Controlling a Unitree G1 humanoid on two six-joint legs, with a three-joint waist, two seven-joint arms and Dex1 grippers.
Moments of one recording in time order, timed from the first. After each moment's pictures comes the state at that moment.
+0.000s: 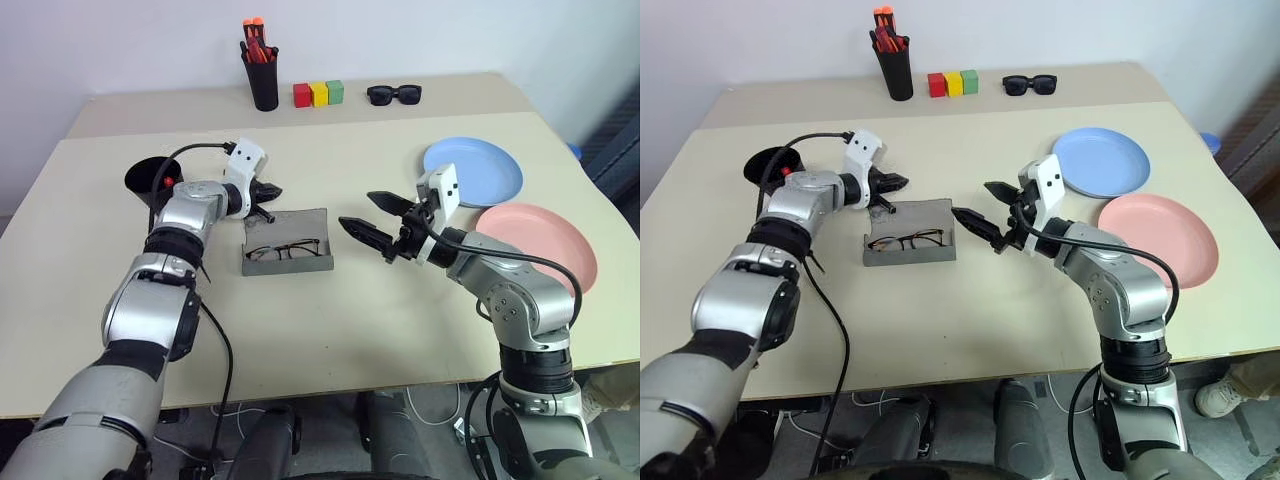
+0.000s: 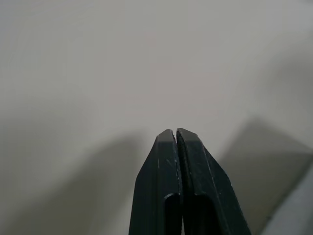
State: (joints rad) left arm -1.18 0.37 -0.10 1.15 -0.09 0.32 -0.84; right arm -0.47 -0.35 -0.08 -0.31 0.52 0.76 0.63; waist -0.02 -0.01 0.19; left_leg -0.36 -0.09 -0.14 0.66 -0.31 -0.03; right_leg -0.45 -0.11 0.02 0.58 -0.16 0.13
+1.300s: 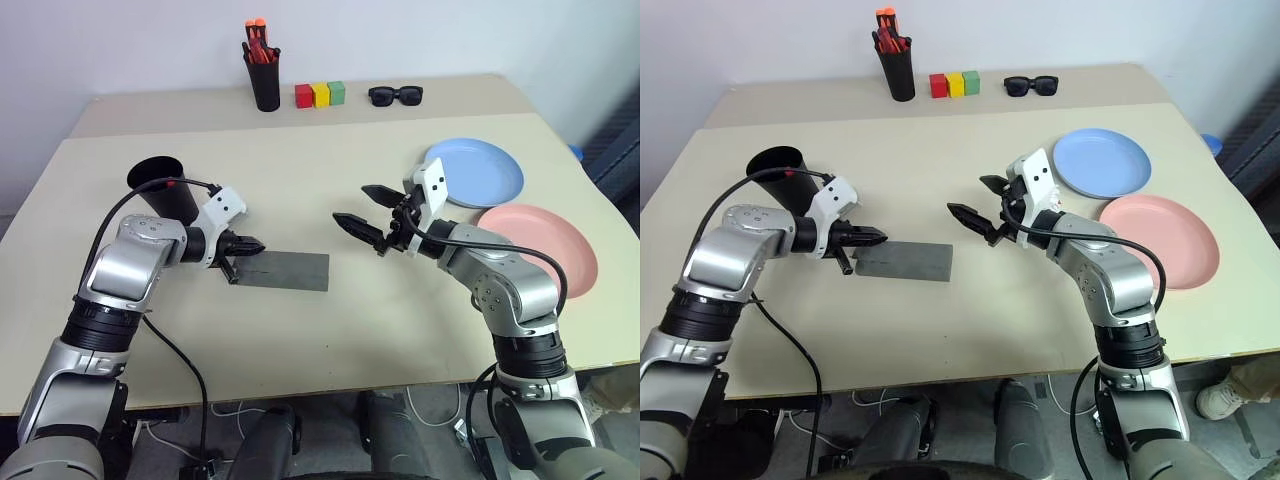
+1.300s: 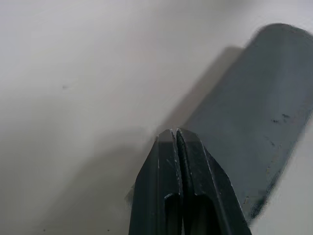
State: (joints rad) left arm -0.62 0.66 -0.11 0.02 -0.15 0.78 -0.98; right arm -0.53 -0.38 0.00 -0.19 0.47 0.67 0.63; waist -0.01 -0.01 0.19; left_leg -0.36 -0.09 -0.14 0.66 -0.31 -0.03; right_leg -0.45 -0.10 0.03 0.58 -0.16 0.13
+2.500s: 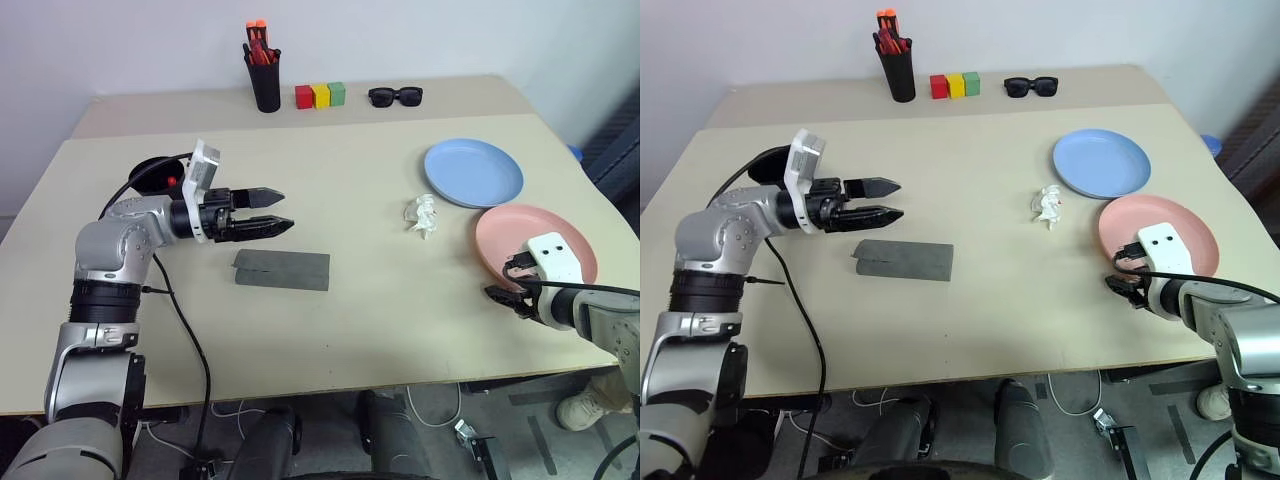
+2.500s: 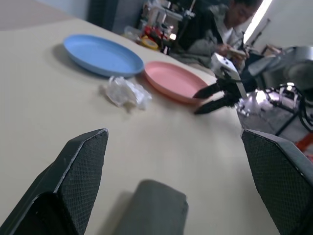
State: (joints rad) left arm -0.72 0.59 0.06 0.22 -0.55 0.69 -1.32; right arm -0.14 -0.85 -0.27 -0.32 0.39 1.19 0.44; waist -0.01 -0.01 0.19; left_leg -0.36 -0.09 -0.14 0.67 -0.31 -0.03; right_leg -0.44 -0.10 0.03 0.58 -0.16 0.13
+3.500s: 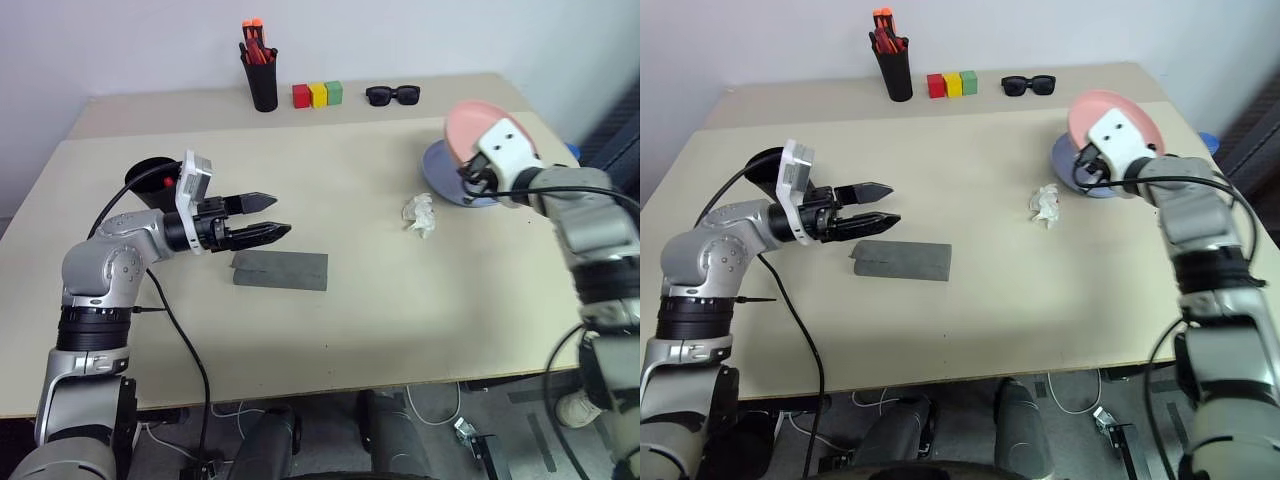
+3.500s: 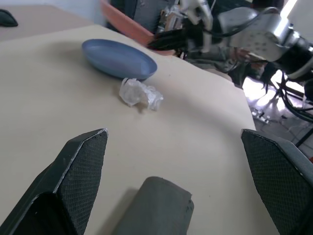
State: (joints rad) left arm -0.59 0.61 0.11 0.03 -0.63 0.71 -1.15; right arm -0.92 -0.75 0.17 0.58 0.01 0.30 0.68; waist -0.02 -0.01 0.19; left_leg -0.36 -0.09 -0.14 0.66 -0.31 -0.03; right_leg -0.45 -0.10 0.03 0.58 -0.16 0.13
